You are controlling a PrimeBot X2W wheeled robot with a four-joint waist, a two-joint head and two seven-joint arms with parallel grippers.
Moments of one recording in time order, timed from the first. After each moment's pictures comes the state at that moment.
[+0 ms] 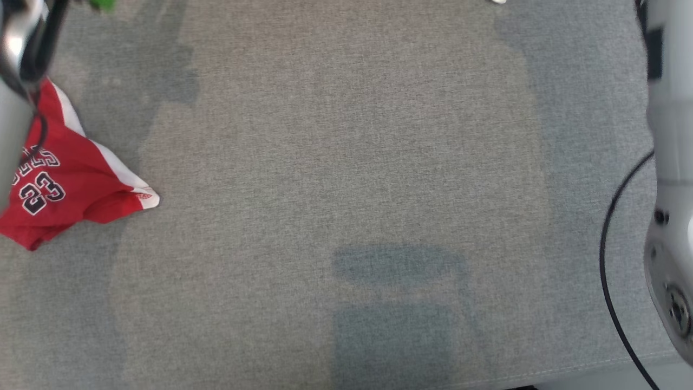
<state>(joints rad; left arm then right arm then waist) -1.33 0.47 -0.65 0.51 -0.67 -0.13 -0.13 -1.39 -0.12 0.00 0.57 0.34 0.13 -0.07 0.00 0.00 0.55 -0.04</state>
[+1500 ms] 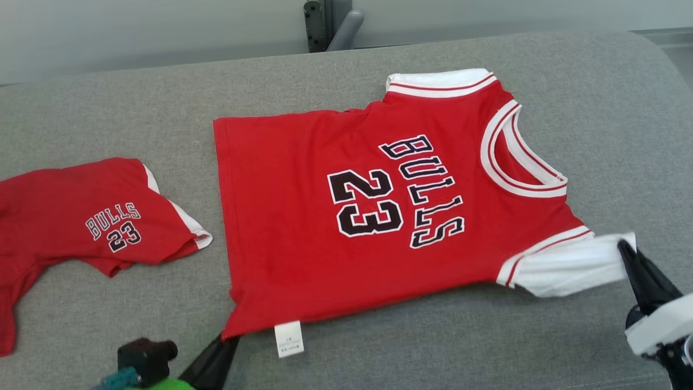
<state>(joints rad) 0.05 0.48 -0.57 0.05 -0.78 -0.01 -0.14 0.08 -0.41 -0.02 0.08 0.73 0.13 0.00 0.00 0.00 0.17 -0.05</state>
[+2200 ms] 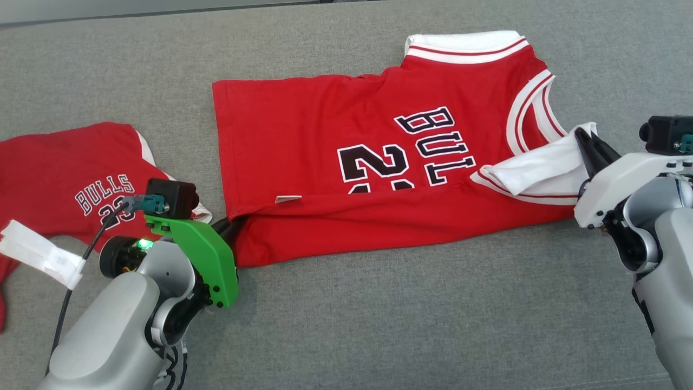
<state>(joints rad) -0.50 0.42 -0.62 0.28 -0.83 -0.01 0.32 -0.53 -0.33 0.10 0.46 0.47 0.13 0.15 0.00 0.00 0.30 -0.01</state>
